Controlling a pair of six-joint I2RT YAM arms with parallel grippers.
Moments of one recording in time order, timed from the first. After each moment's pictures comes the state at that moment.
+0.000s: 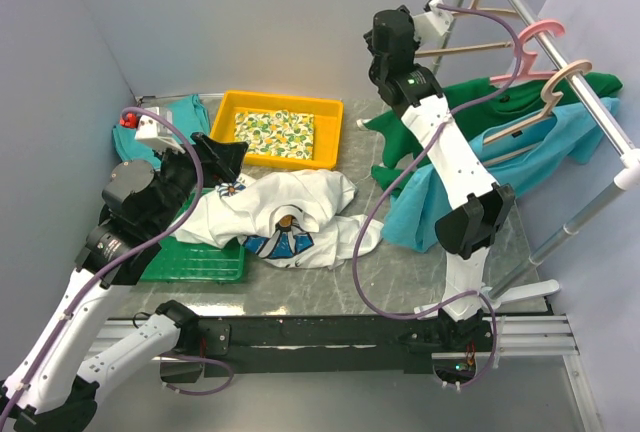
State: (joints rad) left arm -0.51 0.77 1.12 -0.35 -0.13 -0.51; right arm 0.45 1.95 2.23 -0.41 0.74 0.82
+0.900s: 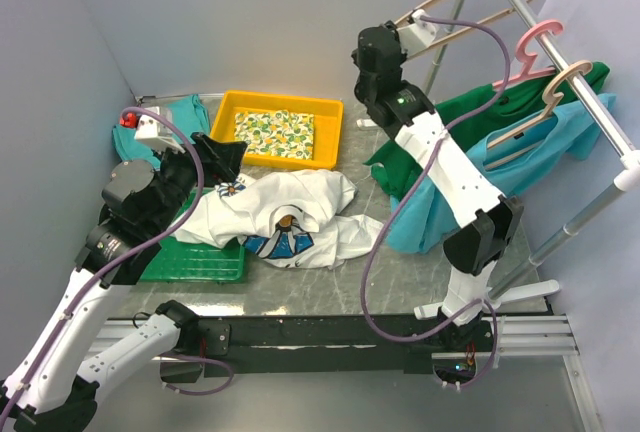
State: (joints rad) left arm -0.51 0.77 1.12 -0.35 -0.15 -0.48; right arm 0.54 1.84 2.06 -0.30 0.81 0.73
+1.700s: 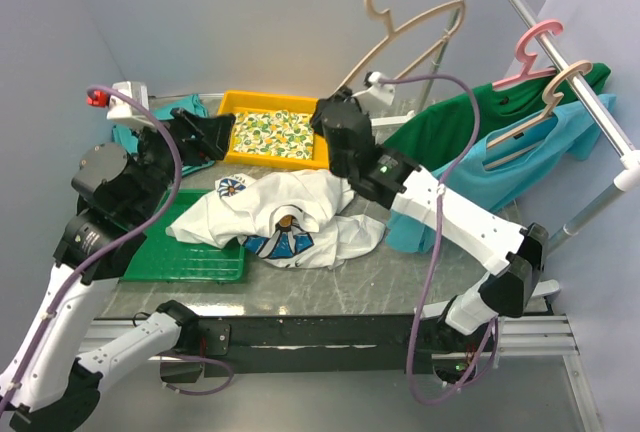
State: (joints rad) left arm -0.51 0.84 1.33 -0.38 -0.18 -0.45; right arm 0.88 1.54 1.60 -0.20 0.86 0.77
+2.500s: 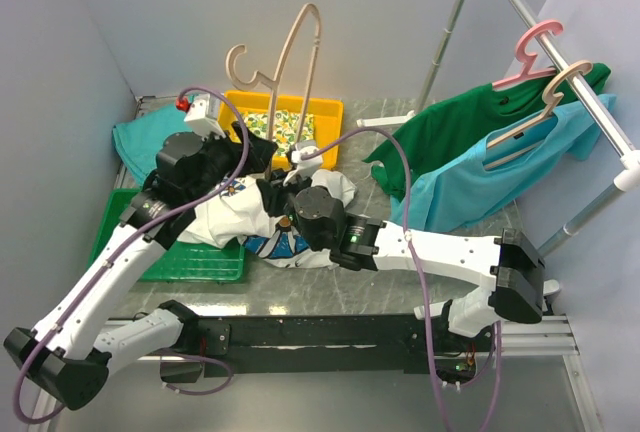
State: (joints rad) left arm -0.51 0.99 1.12 -0.29 -0.03 -0.56; right arm 1.21 1.48 1.17 0.26 0.63 0.38
